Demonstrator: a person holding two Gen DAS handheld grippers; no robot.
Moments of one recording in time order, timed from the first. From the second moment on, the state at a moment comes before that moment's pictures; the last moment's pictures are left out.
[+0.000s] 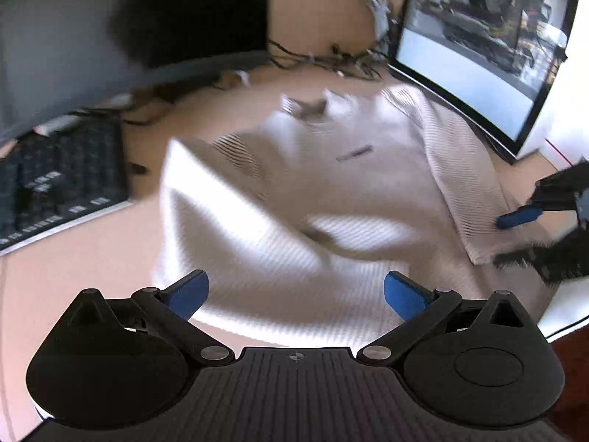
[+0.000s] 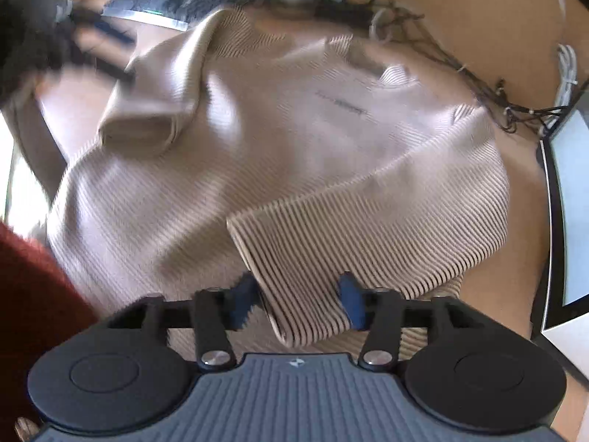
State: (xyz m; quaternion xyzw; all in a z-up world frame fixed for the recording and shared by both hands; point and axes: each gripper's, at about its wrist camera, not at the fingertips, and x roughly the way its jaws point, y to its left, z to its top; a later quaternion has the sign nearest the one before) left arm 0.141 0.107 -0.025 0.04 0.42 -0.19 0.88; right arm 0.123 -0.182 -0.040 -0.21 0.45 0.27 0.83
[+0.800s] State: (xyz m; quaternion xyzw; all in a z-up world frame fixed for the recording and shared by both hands) left arm 0.164 0.113 -0.011 -0.10 0.39 -0.16 0.90; right arm 0.226 -0.260 0.164 -0.05 0.16 0.08 0.98
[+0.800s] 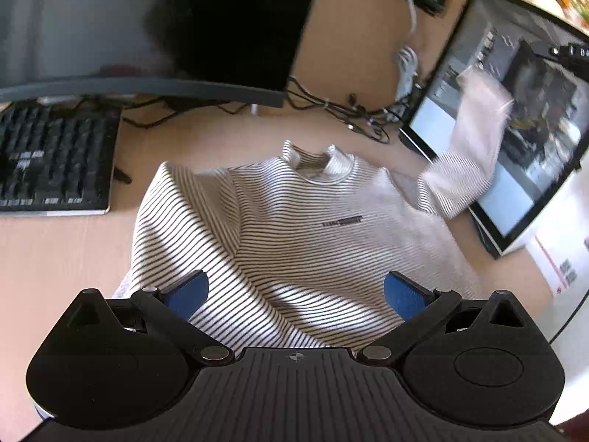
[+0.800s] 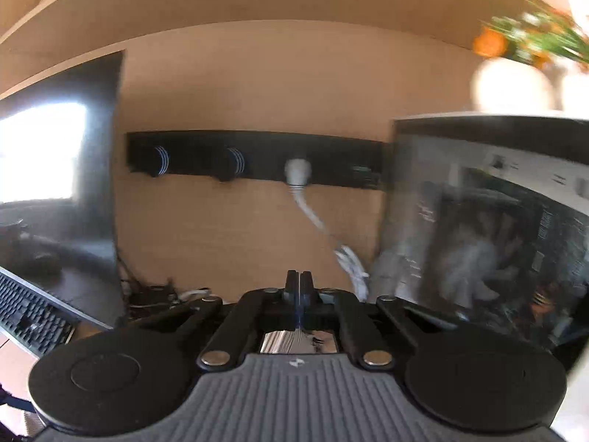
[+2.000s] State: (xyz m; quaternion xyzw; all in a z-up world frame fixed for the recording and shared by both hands) left arm 0.175 0.096 -0.035 -0.19 0.47 -0.12 0.86; right arm 0.284 -0.269 0.041 -0.01 0.27 0.12 0.96
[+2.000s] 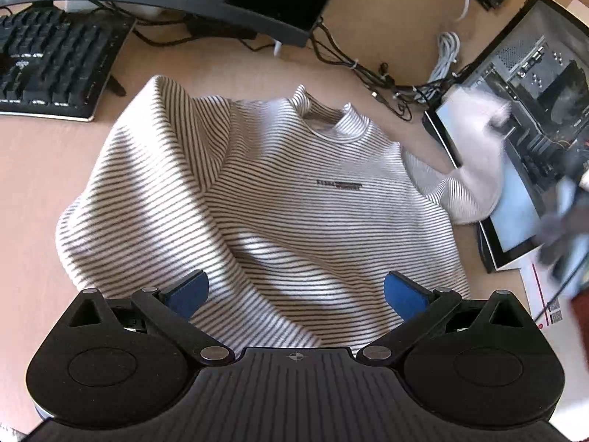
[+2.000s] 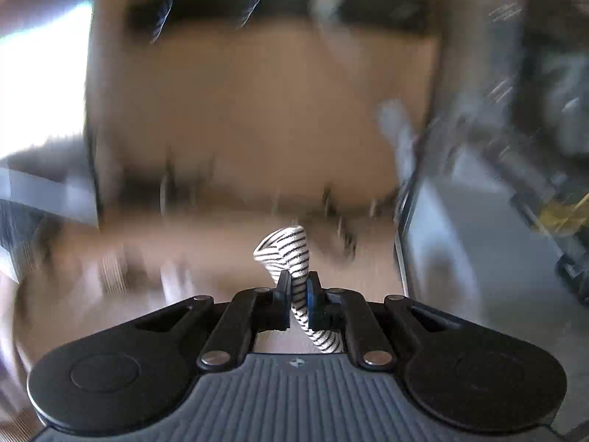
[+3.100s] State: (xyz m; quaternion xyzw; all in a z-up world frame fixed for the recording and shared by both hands) left arm 0.102 0.070 -0.037 0.11 0.42 -0.17 0.88; right arm 0.260 -0.155 0.012 0.11 0.34 0.23 0.90
